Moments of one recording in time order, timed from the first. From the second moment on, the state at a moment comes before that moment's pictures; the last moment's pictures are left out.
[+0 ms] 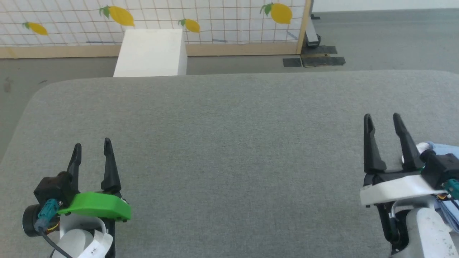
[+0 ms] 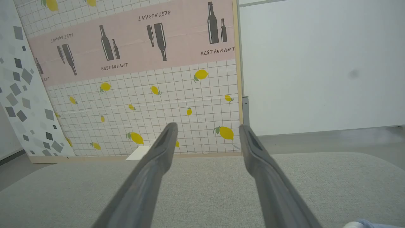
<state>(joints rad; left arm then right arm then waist) -0.11 0.26 -0.09 0.11 -0.41 0.11 -0.25 -0.17 -0.05 -0.07 0.14 0.19 0.13 -0.25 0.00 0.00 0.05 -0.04</state>
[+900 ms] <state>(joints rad) -0.08 0.21 -0.08 0.18 -0.37 0.05 -0.26 -0.08 -0.05 -0.04 0.24 0.18 0.13 -0.26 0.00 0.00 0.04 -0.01</state>
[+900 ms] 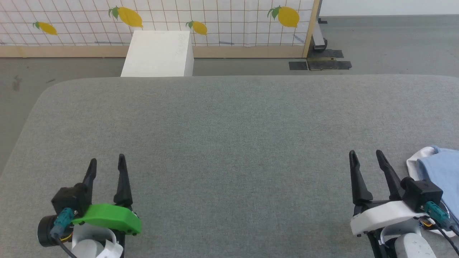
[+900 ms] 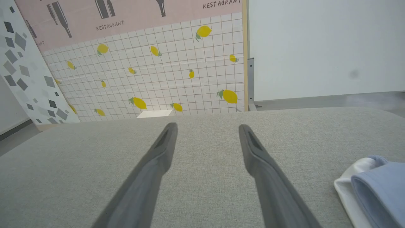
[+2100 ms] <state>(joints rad) -0.09 0.22 -0.14 0.23 -0.36 0.03 -0.24 -0.08 -0.05 -0.05 0.26 0.18 0.13 -0.26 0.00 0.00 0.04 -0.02</state>
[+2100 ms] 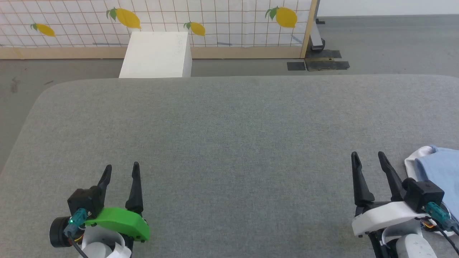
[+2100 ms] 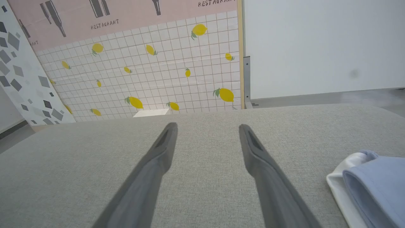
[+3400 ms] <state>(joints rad) -0.09 0.22 -0.15 0.23 -0.36 0.03 -0.23 -0.08 -0.05 -0.05 0.25 0.18 0.13 -0.25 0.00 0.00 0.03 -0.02</state>
